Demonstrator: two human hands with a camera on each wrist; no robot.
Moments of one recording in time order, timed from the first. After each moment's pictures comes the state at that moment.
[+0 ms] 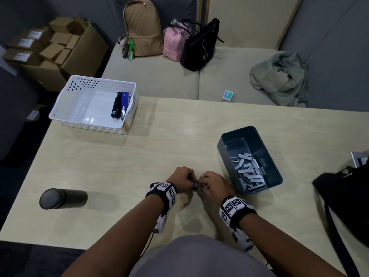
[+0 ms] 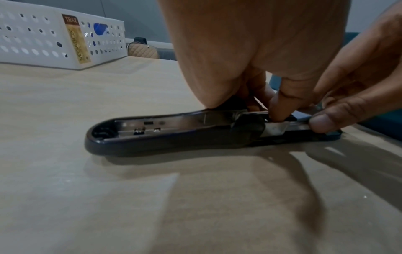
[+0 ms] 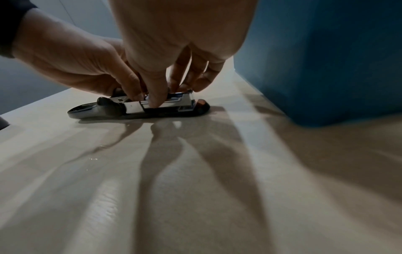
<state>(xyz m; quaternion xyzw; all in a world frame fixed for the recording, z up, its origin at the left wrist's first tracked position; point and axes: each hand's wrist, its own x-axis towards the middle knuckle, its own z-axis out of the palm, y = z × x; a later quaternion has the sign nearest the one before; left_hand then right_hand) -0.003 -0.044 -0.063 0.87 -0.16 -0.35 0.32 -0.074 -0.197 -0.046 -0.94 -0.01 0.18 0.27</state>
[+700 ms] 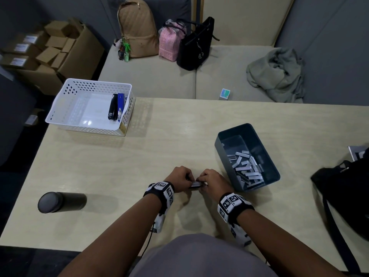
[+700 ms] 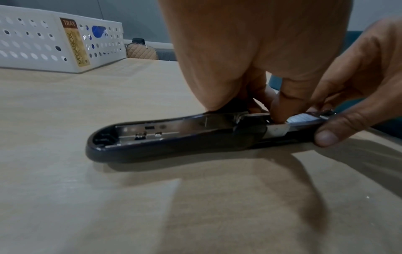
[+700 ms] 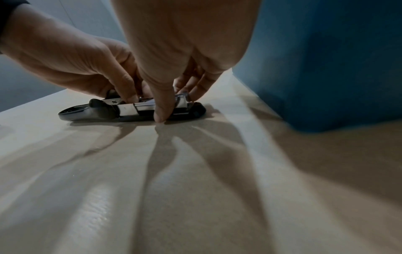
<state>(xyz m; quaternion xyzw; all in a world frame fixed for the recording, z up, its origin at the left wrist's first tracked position) -0.001 -0.046 -0.060 0.87 -0.15 -0.37 0.29 -0.068 -0.203 -0.048 -0.93 0.00 0.25 0.27</state>
